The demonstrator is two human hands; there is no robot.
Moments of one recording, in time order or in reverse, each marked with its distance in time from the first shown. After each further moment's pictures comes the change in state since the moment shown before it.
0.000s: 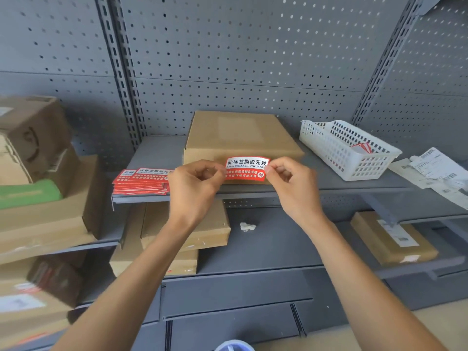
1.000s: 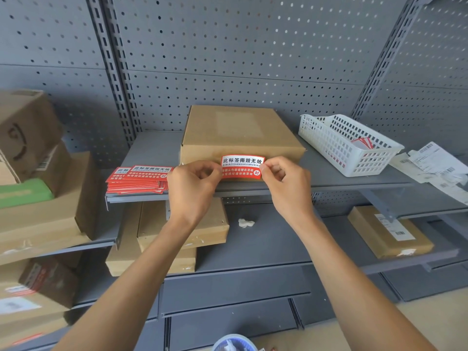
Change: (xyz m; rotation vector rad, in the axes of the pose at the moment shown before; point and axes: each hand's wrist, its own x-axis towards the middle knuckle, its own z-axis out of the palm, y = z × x) left_hand 0.007 -0.016 0.006 0.168 0.024 0.083; right_hand 0.001 0.011 0.021 -0.053 0.063 0.047
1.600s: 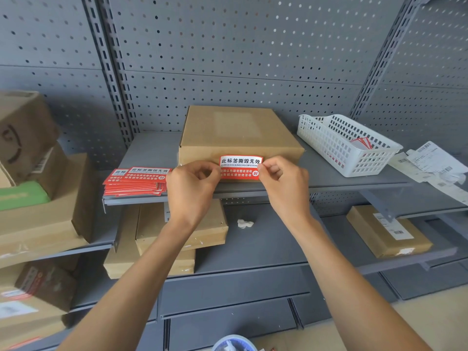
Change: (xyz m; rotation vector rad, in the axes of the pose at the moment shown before) left_hand 0.003 -0.004 0.004 0.018 0.014 -0.012; right_hand 0.002 0.000 0.006 -0.076 0.073 -0.040
